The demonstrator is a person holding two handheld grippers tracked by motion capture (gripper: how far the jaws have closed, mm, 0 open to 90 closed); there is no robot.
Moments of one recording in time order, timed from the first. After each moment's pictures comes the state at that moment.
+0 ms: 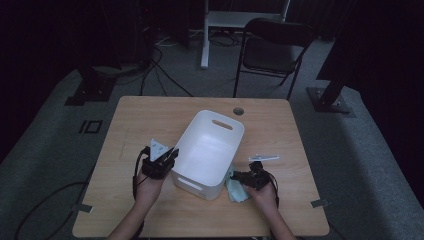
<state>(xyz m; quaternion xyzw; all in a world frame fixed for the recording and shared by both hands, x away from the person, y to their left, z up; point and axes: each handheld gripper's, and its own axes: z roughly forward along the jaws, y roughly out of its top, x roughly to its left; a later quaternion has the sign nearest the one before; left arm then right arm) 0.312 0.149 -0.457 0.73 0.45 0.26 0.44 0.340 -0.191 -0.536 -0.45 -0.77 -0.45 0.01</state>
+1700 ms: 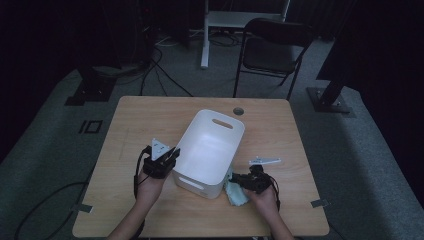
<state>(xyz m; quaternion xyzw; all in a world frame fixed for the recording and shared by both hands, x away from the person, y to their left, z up) 0.314 0.146 -0.457 0.74 0.44 0.26 0.44 0.323 -0.189 -0.523 -0.42 -0.77 -0.47 0.01</state>
